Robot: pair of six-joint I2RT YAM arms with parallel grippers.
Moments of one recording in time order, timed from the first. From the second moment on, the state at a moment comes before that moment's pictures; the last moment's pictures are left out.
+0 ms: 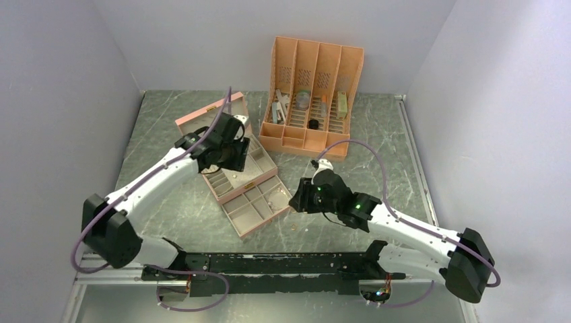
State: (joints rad) left arm -0.60 1.44 1.22 -0.76 -0.14 -0.28; right arm 0.89 0.99 0.59 -0.23 0.06 0.74
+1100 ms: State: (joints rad) left arm -0.61 0.98 0.93 -0.50 0.10 -0.26; right arm 0.88 1.35 0.66 -0.29 0.28 0.63
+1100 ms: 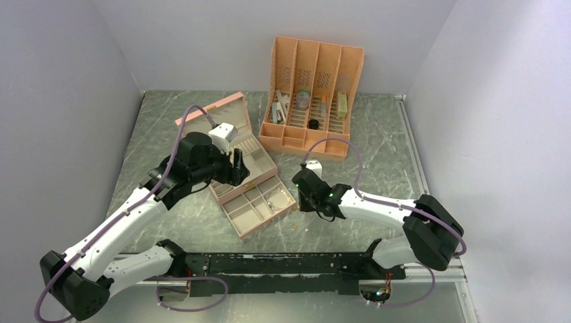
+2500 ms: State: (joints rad) left arm -0.61 0.98 0.92 -0.50 0.10 -0.26; right arm 0.88 1.44 0.67 -0.23 0.25 0.62
